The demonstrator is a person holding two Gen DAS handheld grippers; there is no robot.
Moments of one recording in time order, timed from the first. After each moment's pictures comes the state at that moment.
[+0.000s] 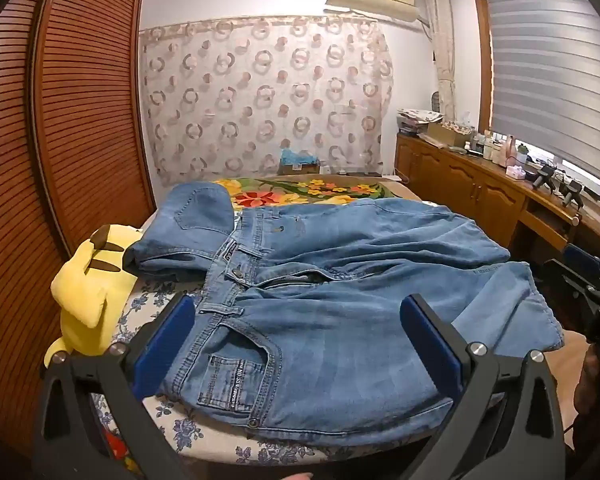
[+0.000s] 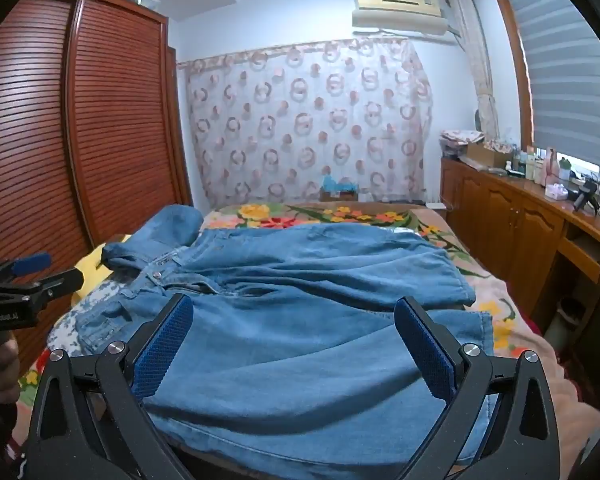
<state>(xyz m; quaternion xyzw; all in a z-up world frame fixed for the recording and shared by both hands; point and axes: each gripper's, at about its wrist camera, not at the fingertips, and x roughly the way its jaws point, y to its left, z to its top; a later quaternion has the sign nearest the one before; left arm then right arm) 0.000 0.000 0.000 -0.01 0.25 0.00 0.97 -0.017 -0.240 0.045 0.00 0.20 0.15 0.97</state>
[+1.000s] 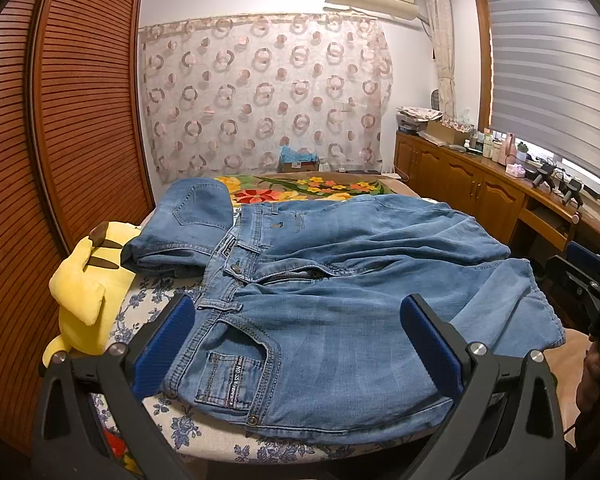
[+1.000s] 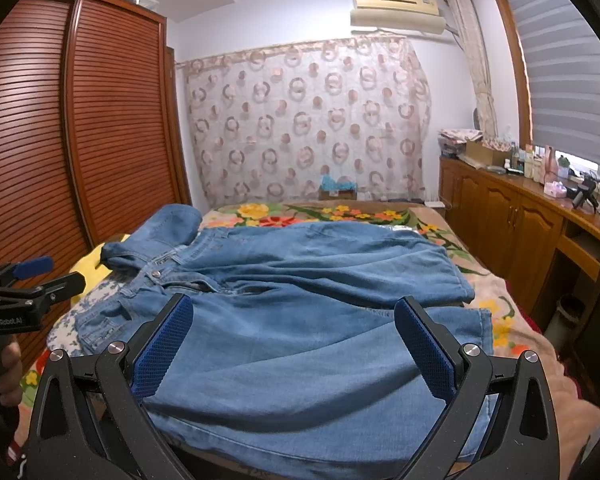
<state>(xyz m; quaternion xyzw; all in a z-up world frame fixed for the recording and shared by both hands) 0.001 0.001 -0.004 -0.01 0.25 0.00 0.97 -0.018 -0.240 0.044 0.00 0.20 0.15 0.97</state>
